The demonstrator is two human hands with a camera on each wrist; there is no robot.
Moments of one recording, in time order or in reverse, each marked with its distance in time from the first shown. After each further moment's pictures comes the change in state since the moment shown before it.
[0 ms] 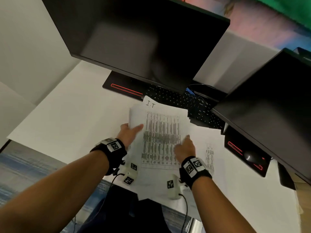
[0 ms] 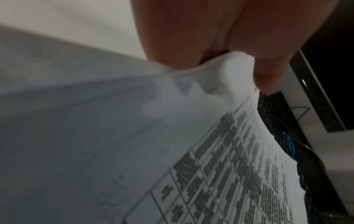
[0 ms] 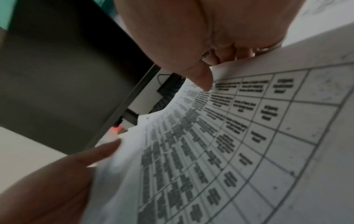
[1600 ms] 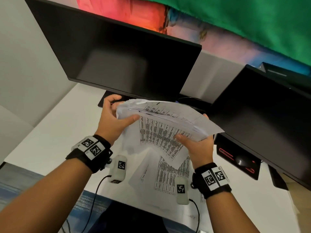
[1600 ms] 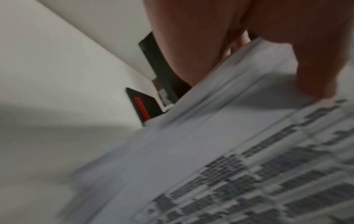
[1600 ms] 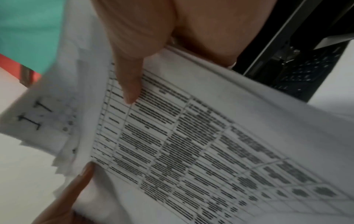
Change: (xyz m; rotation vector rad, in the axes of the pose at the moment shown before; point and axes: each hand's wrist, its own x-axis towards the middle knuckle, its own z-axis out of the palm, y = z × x) left_hand -0.104 0.115 -0.035 -0.139 -0.097 0.842; right_hand -0.073 -0.035 -0.091 1.003 0.110 -0.513
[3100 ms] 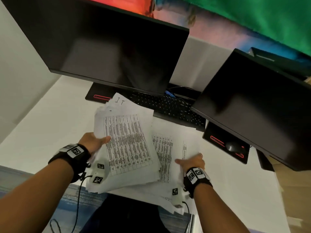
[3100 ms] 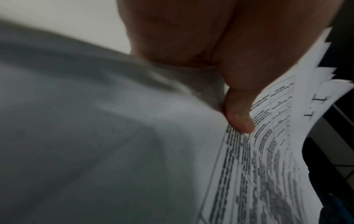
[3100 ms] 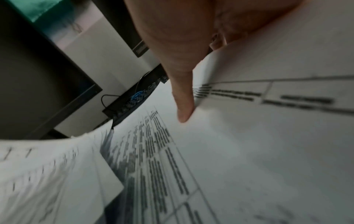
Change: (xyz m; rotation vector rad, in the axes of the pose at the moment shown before) left_hand -0.029 -0.078 -0.043 0.620 -0.011 -0.793; right_hand -0.008 0.112 -0.065 -1.059 0.264 0.838
